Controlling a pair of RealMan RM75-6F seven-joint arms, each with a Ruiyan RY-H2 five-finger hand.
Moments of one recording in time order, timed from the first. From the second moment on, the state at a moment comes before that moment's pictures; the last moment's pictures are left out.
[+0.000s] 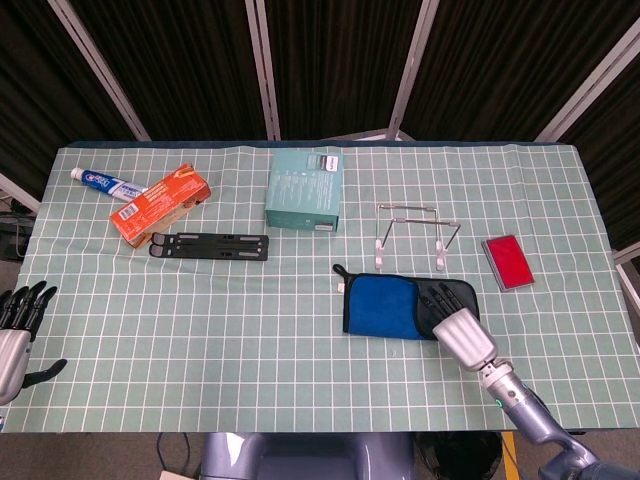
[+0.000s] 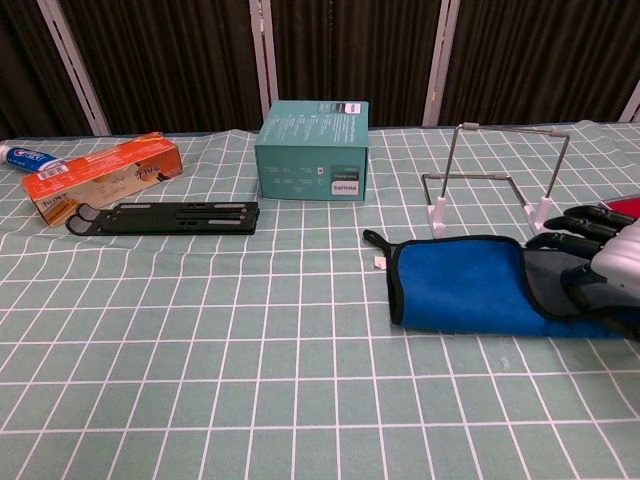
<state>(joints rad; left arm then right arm) -0.06 -1.09 0.00 -1.66 1.51 1.48 0.14 0.45 -1.53 -0.11 -1.12 -1.67 1.27 -0.28</state>
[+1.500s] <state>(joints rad) -0.07 -1.08 -0.02 -1.64 1.47 1.46 0.11 0.69 -1.34 0.08 -1.46 -1.67 0.99 -0.24</state>
